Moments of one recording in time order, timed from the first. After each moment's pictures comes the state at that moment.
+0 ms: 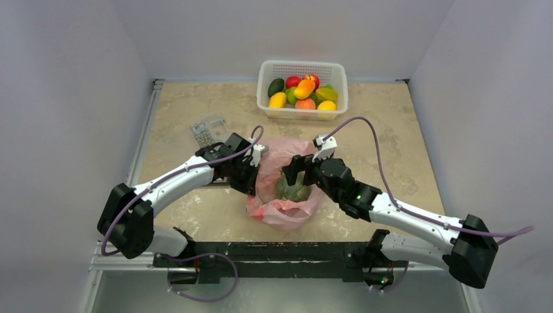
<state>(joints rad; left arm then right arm) -0.64 1.39 0.94 -0.69 0.31 -0.23 0.92 1.06 0.59 0.13 0.38 0.51</state>
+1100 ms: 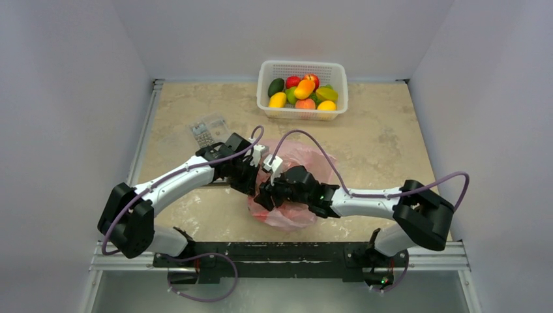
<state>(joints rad) -0.64 1.39 0.94 -0.69 0.30 -0.22 1.05 1.44 0.66 0.37 -0.11 0.24</state>
